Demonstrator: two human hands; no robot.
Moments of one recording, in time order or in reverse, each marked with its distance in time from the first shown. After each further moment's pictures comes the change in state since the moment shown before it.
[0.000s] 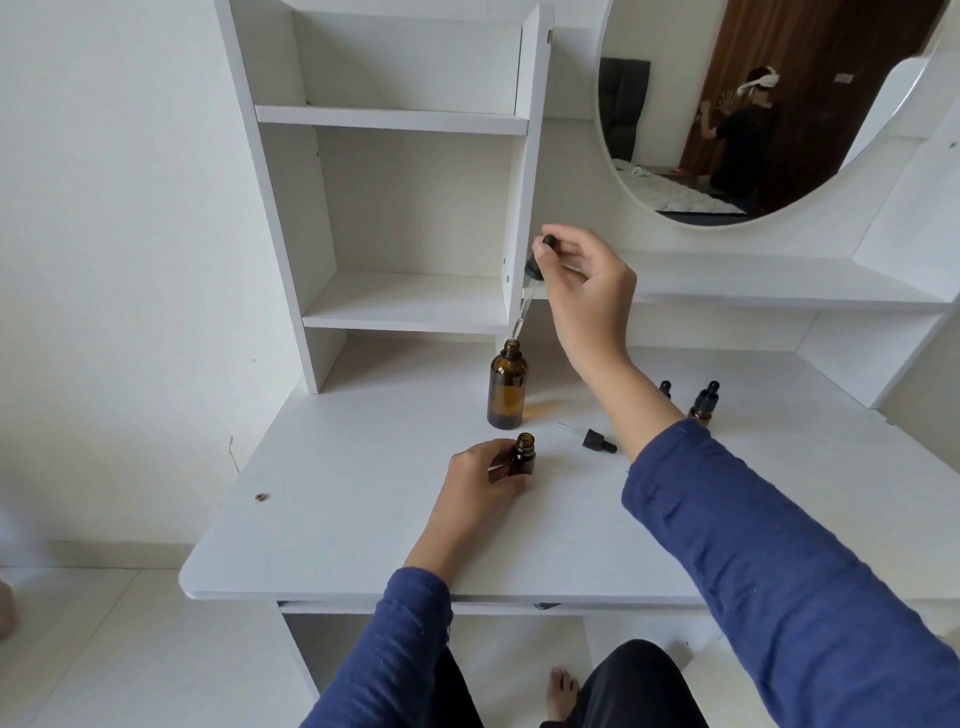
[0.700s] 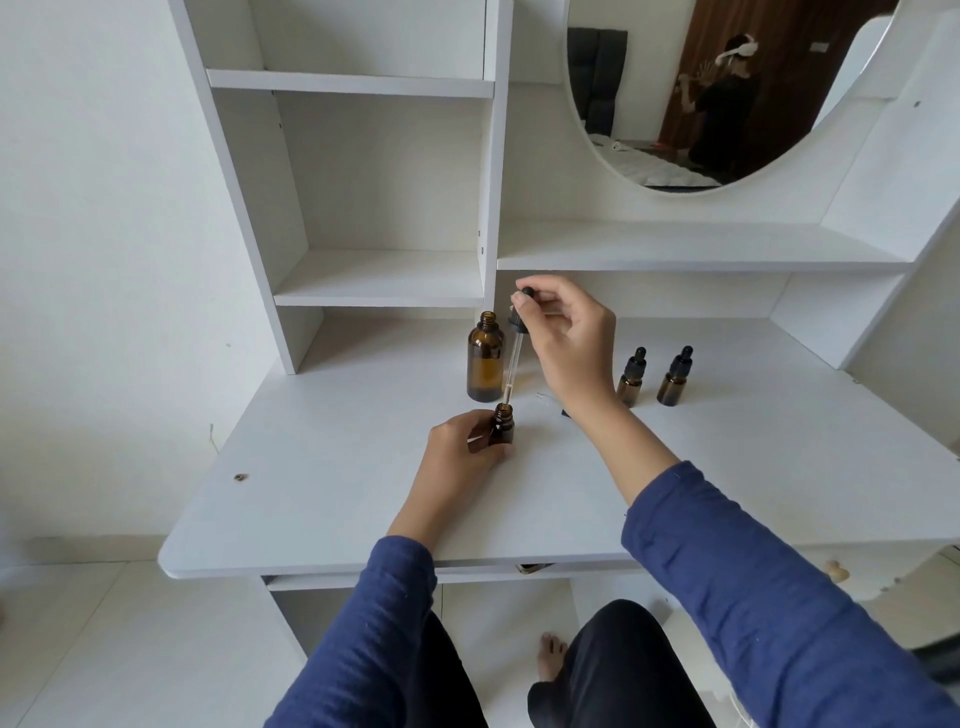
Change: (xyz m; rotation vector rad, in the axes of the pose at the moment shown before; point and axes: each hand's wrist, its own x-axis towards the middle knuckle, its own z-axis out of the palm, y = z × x) left_hand 0.004 -0.007 0.002 0.023 0.024 0.027; right_hand -0.055 0.017 -0.029 -0.049 -0.115 0.043
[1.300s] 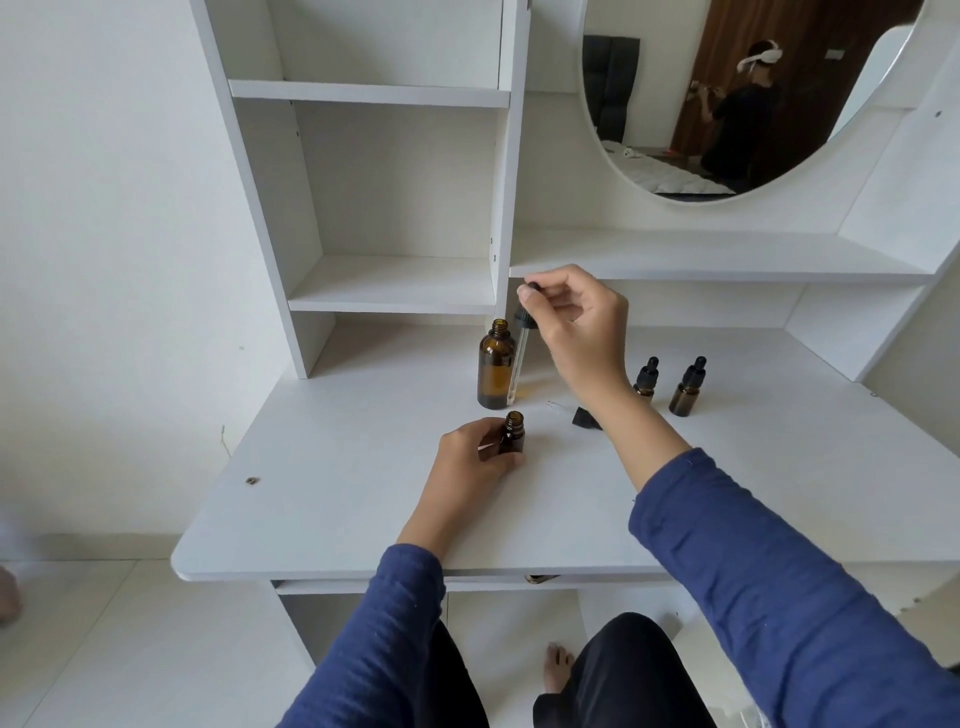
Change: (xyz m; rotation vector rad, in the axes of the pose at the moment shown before) left_hand -0.002 0.002 0.000 -0.007 -0.014 0.004; right_hand 0.016 -0.008 0.002 0.001 -0.009 0.003
